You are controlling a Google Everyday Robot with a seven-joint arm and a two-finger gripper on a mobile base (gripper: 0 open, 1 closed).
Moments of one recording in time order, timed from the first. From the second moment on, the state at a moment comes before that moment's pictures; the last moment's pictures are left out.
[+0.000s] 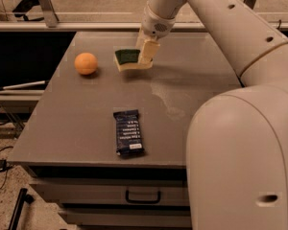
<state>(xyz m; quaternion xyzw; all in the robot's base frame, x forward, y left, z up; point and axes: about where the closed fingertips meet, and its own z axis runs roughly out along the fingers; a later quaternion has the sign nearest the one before) 0.715 -0.006 0.888 -0.74 0.64 0.04 0.20</state>
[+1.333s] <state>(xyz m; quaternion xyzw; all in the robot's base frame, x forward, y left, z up) 0.736 0.016 0.881 -0.76 0.61 0.01 0.21</state>
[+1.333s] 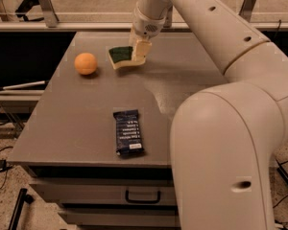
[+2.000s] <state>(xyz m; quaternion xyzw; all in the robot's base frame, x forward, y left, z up) 0.751 0.025 0.860 -0.76 0.62 -0.01 0.19</state>
